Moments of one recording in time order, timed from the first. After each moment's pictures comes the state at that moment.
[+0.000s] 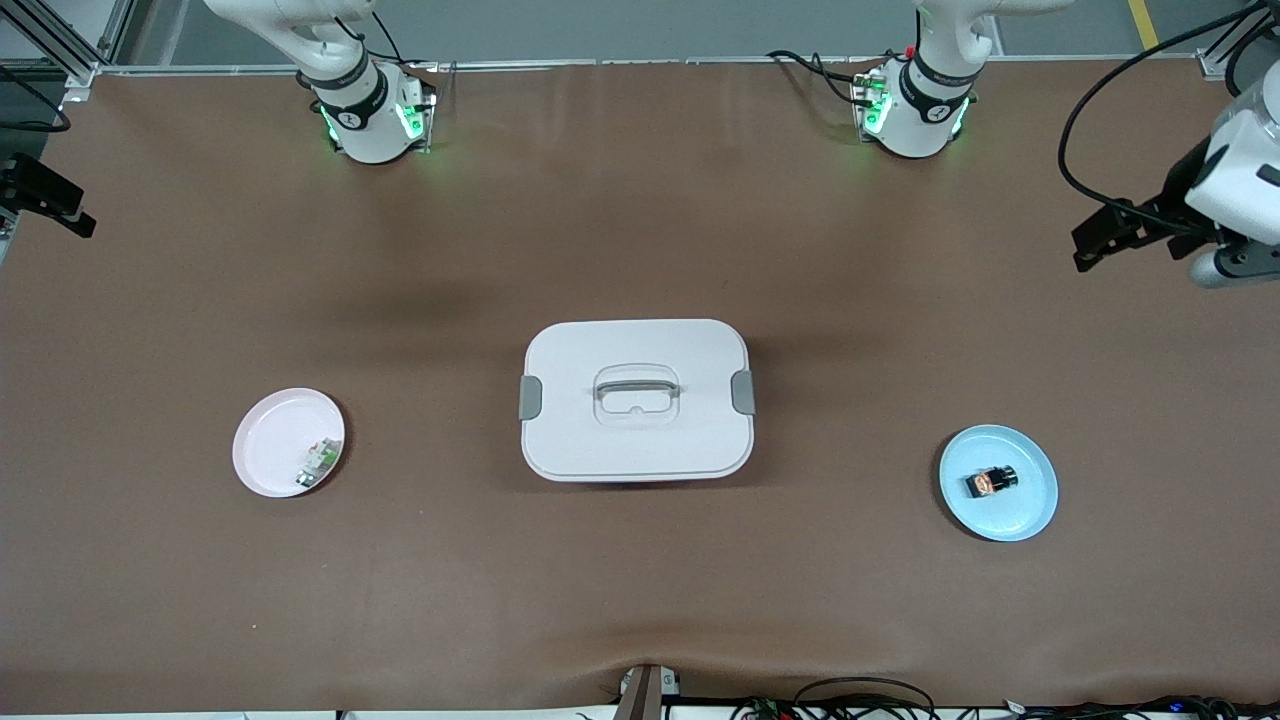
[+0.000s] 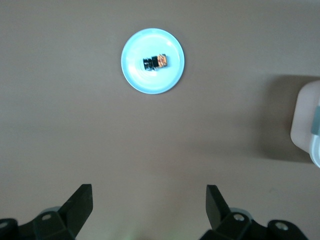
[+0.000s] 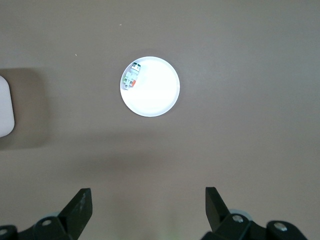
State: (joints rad) left arm -0.07 -0.04 -0.05 -1.59 0.06 1.53 -0.20; right arm -0.01 -0.13 -0.12 -1.66 -0.02 1.55 -0.09
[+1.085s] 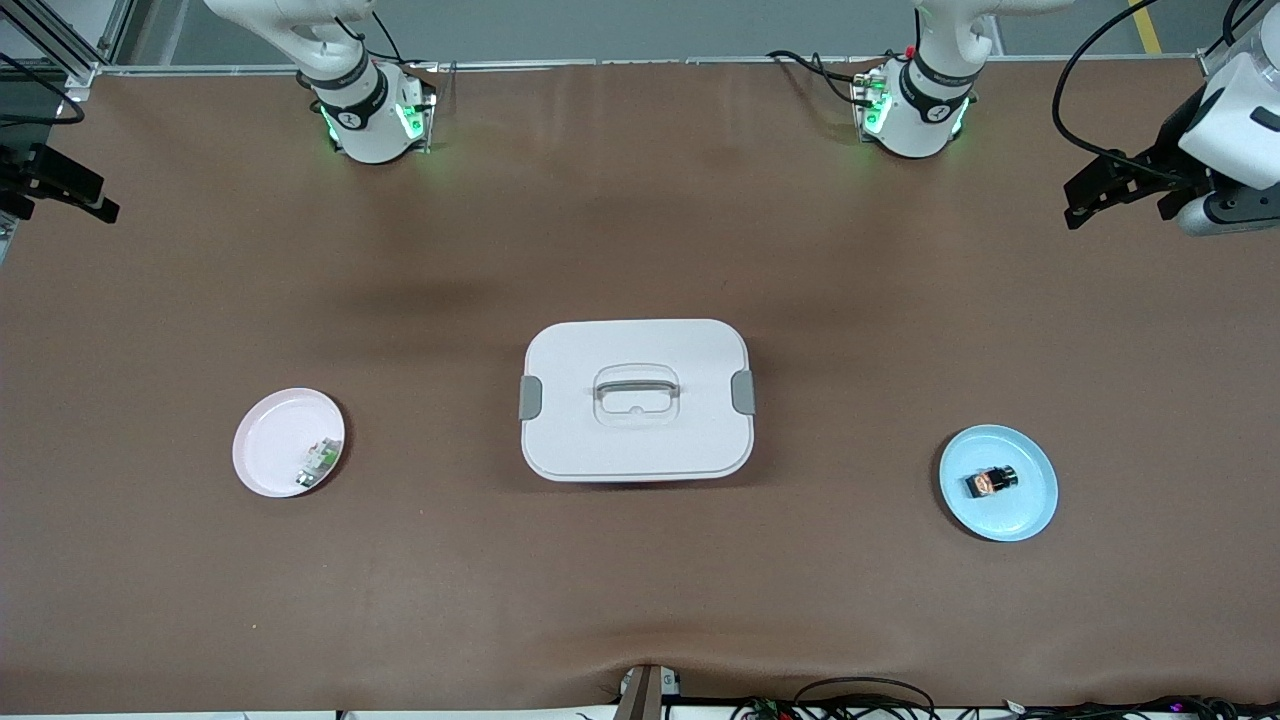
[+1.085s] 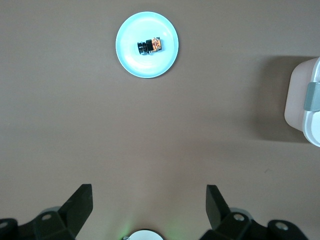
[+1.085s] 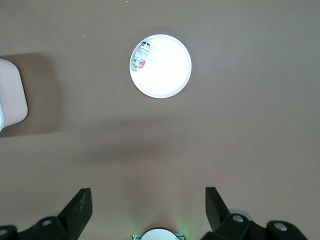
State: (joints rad) left arm -0.05 -0.11 -0.07 -1.63 0.03 1.49 -0.18; right arm -0.01 -0.13 -0.12 -1.66 0.02 1.47 -0.05
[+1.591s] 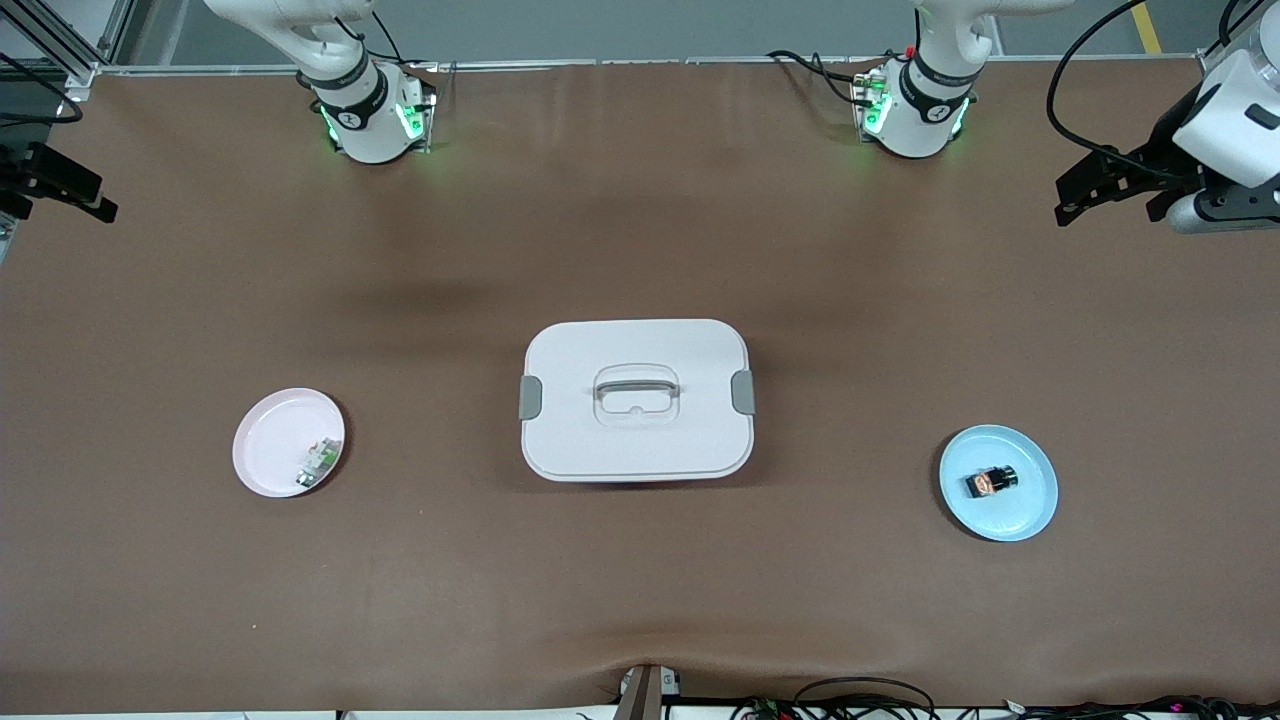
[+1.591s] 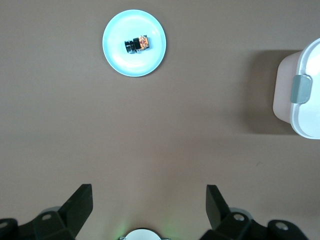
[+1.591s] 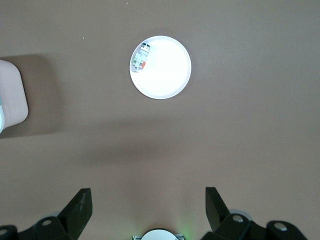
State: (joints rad) left arm -0.05 -0.11 -0.07 -1.63 -0.01 1.49 -0.15; right arm -0.01 -0.13 -0.12 -1.65 0.02 1.47 -0.05
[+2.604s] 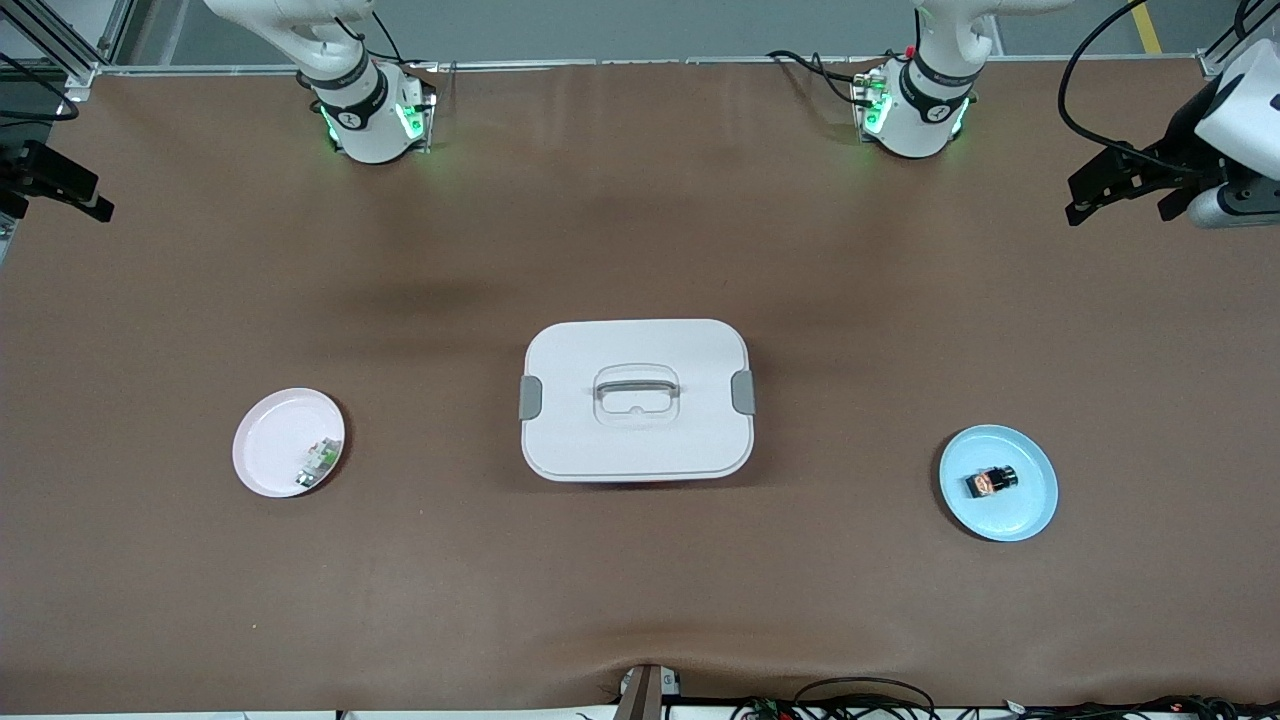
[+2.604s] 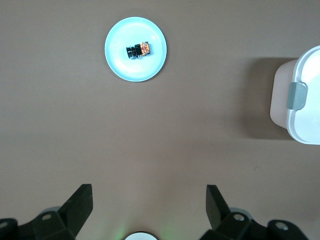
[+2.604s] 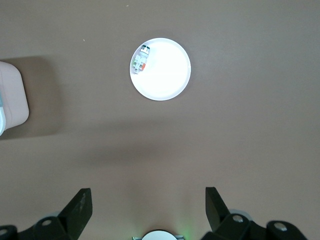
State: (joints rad) left arm -0.04 -0.10 -0.07 -1.61 -0.01 1.49 -0.15; right arm -0.01 -0.13 -0.12 -1.64 0.02 1.47 -0.05
